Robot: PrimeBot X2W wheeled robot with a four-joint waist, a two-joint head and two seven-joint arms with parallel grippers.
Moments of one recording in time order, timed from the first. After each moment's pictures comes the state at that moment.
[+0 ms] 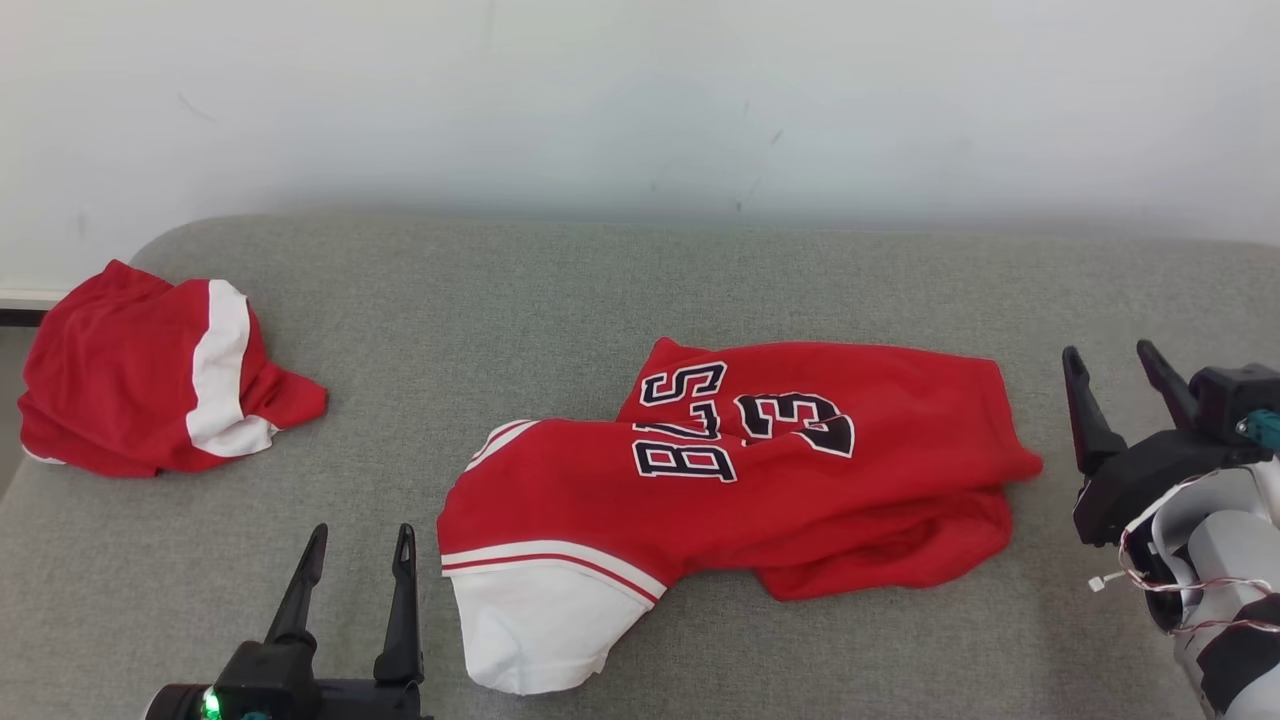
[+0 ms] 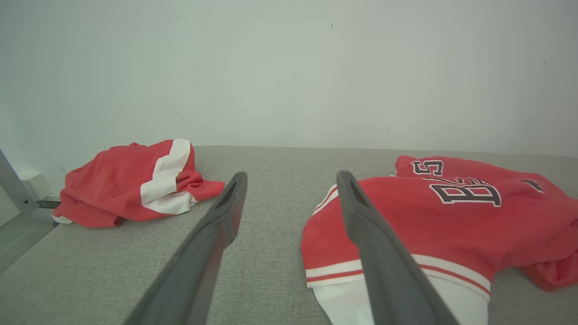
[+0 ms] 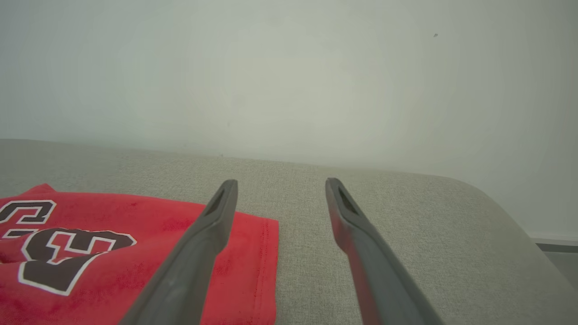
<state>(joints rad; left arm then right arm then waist) -0.06 0.05 -0.04 0.19 -0.11 -0.08 -0.26 -0.64 -0.40 0.29 0.89 0.43 0.13 -0.26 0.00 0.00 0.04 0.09</state>
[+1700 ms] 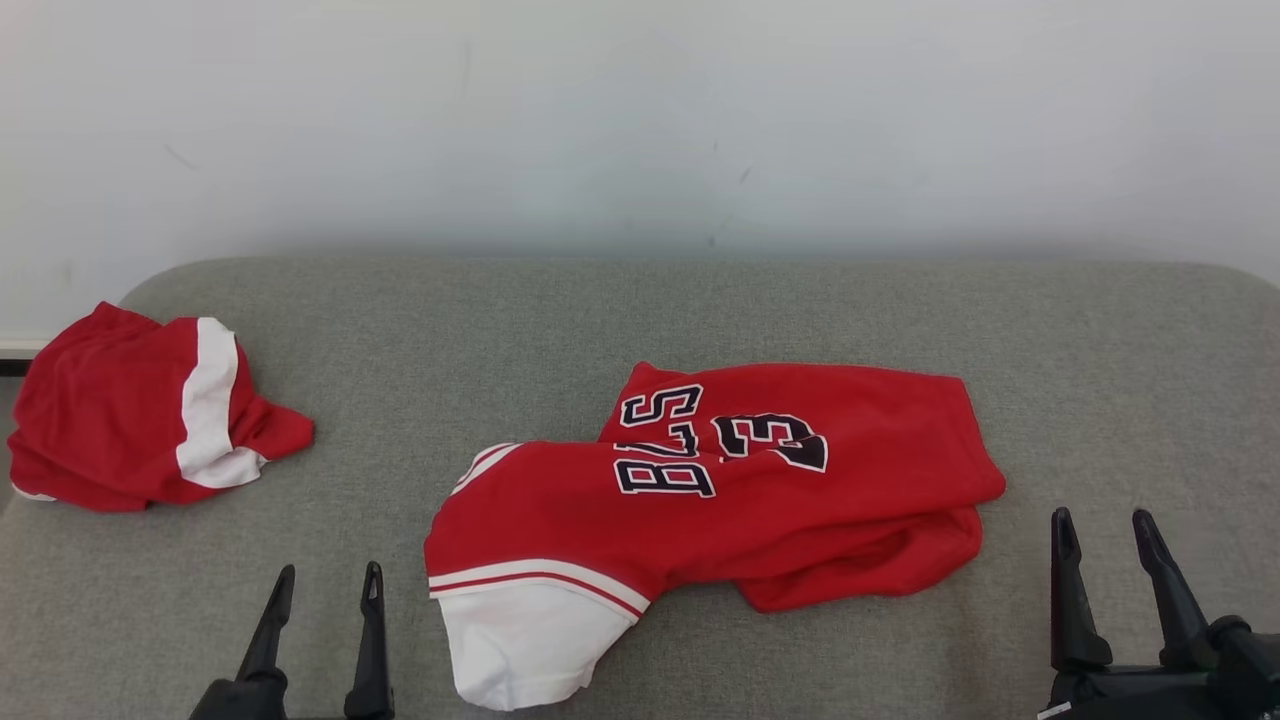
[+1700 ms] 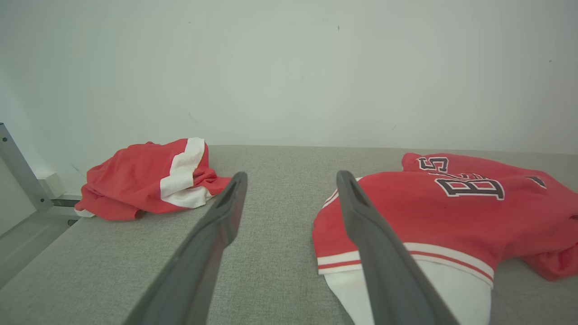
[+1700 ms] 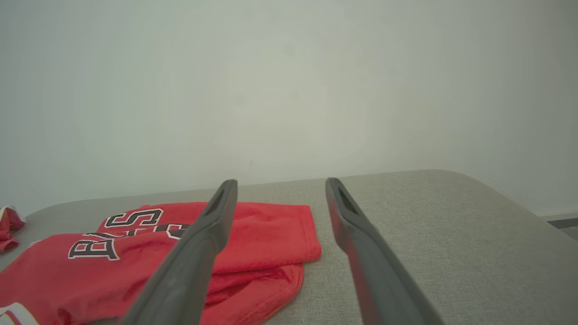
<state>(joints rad) 0.00 0.05 0.02 0.18 -0.09 -0.09 -0.26 0.04 -0.10 -0.08 0.07 0.22 0.13 -0.24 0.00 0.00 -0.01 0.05</state>
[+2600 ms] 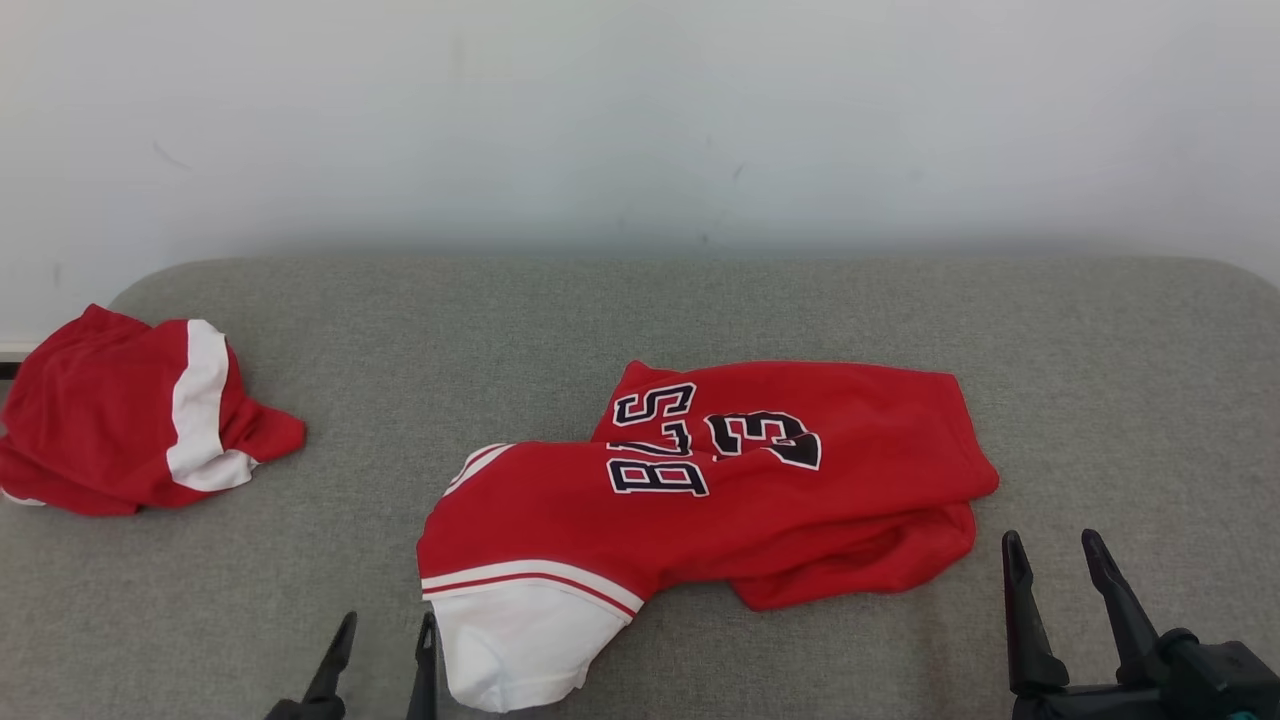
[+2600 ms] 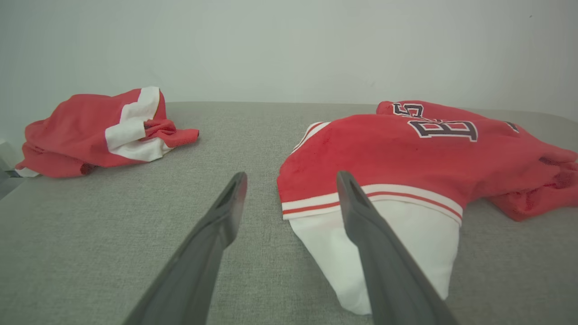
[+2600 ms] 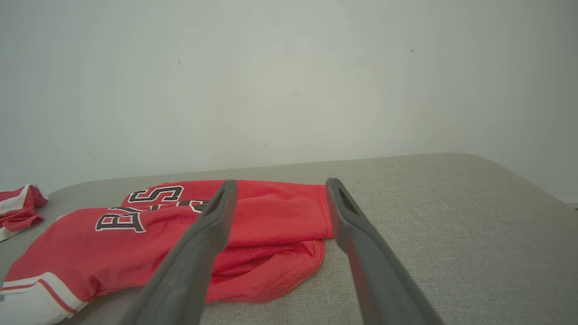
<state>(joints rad) 0.00 0.05 -0.04 0.28 -0.10 -0.11 -0.26 0.08 -0.08 -0.03 0.04 0.19 0.13 -0.19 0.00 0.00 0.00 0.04</state>
